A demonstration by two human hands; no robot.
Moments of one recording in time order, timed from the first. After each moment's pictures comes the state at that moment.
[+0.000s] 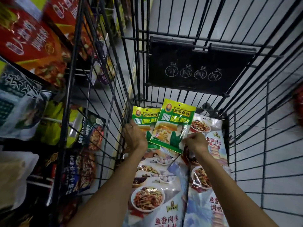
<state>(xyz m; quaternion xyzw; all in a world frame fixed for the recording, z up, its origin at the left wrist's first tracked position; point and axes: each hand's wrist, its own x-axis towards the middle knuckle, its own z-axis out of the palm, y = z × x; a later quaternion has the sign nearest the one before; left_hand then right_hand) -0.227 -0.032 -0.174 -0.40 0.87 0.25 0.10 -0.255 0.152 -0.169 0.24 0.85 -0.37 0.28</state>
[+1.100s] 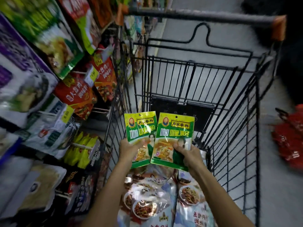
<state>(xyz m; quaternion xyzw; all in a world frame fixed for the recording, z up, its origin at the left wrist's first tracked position) -0.200 -0.051 0.009 -0.38 0.69 0.62 -0.04 -0.245 0.146 -0.006 0.22 0.67 -0.66 0.25</state>
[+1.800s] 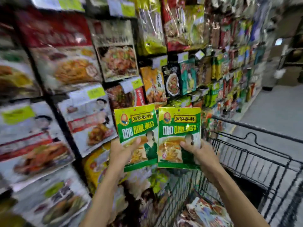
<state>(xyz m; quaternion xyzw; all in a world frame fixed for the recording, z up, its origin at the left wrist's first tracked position) 0.120 -0.068 0.402 -0.33 0.66 0.52 -0.44 -0.075 0.076 0.369 -0.27 0.63 -0.68 0.24</state>
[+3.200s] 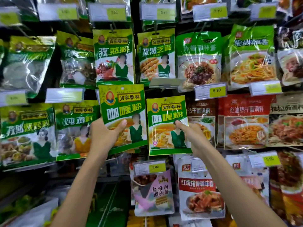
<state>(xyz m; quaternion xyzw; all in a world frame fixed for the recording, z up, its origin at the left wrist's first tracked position) 0.545 -0.114 0.638 -0.41 0.57 0.07 -0.70 0.307 -0.177 0.625 -0.57 0.42 -0.59 0.40</state>
